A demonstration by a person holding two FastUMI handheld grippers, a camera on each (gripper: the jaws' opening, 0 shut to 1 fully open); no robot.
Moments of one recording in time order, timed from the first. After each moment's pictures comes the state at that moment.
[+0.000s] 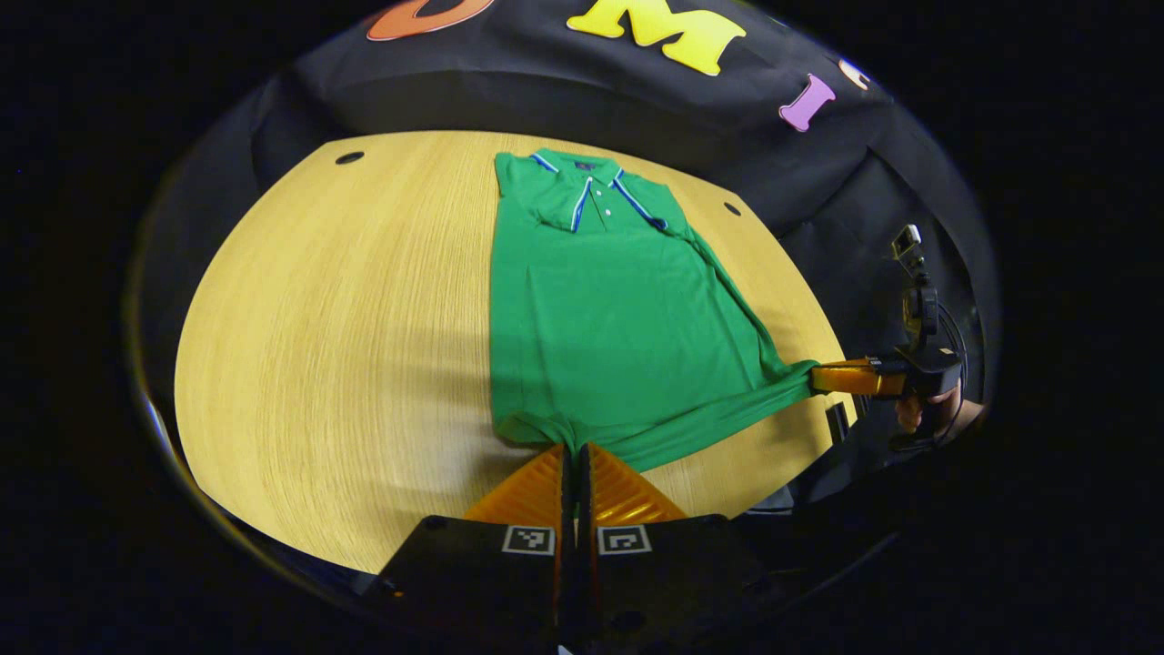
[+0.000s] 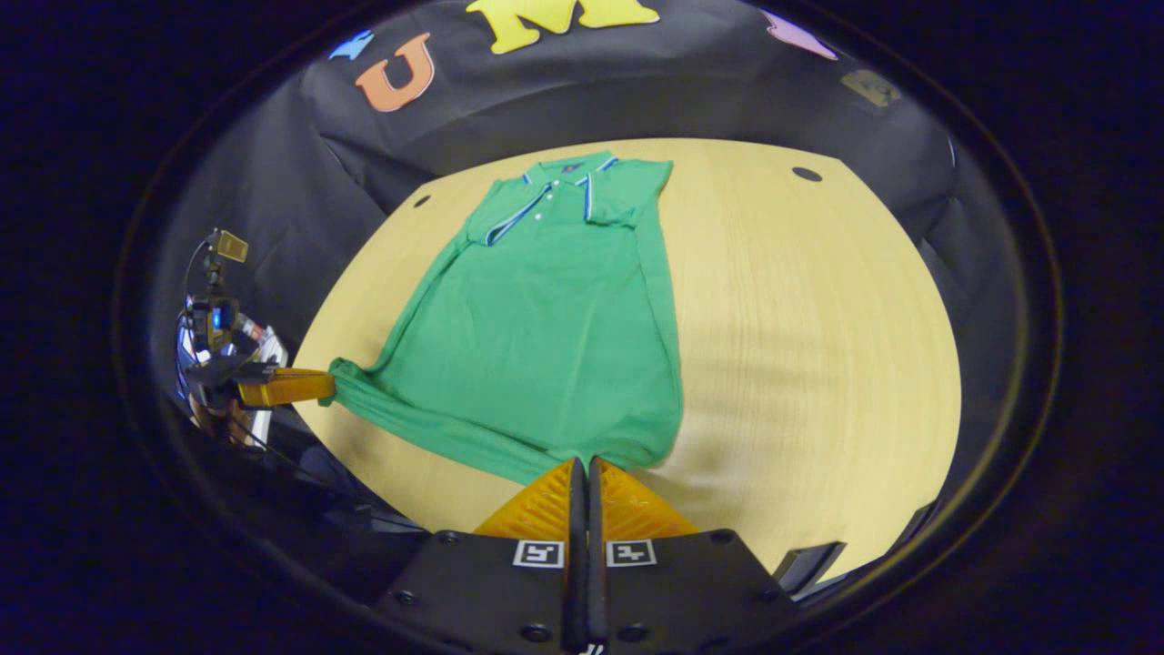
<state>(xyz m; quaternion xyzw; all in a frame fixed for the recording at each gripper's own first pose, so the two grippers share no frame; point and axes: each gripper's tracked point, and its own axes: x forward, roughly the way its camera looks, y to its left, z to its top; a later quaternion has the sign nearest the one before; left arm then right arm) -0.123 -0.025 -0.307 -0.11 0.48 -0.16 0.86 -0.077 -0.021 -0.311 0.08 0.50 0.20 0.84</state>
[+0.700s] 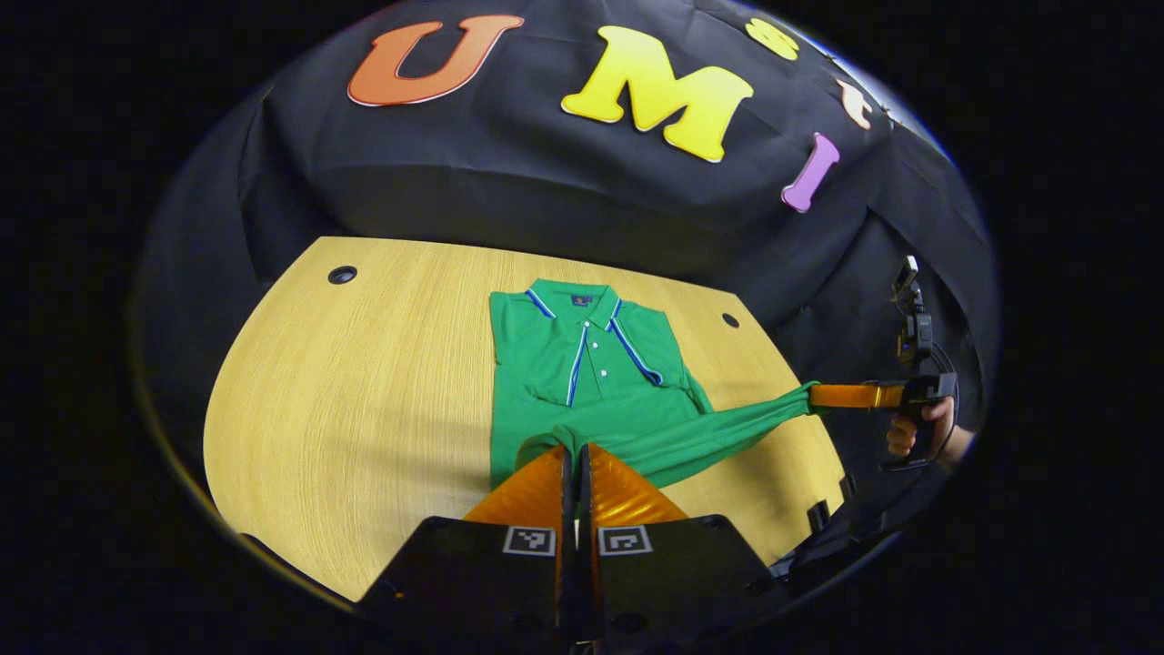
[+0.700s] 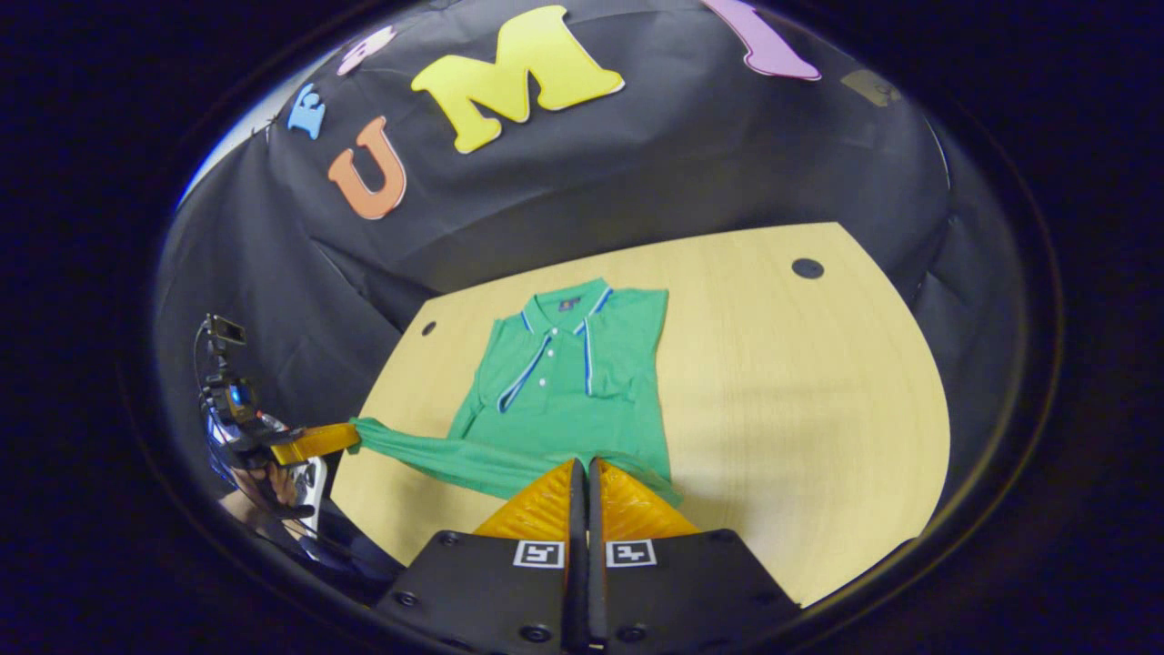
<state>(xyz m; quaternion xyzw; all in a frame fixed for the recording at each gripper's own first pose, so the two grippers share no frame) 0.016 -0.021 -0.219 -0.14 0.37 -0.14 0.91 0.077 -0.024 -0.196 0.17 0.40 0.20 0.88</state>
